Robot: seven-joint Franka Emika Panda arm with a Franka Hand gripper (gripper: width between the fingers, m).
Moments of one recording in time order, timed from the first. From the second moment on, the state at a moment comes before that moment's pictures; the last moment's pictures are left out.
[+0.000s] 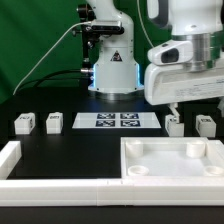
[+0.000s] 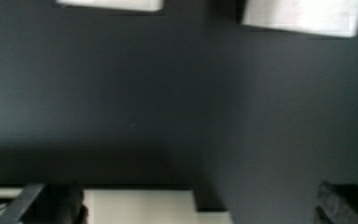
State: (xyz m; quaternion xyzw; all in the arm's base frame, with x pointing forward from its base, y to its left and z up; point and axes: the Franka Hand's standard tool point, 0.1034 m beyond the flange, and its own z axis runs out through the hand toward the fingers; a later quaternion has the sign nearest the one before) arm 0.460 0.151 0.048 -1.00 -0.02 -0.01 0.05
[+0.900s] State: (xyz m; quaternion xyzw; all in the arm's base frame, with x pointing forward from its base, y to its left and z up) arm 0.434 0.177 0.033 -1.00 0.01 -0.01 0.06
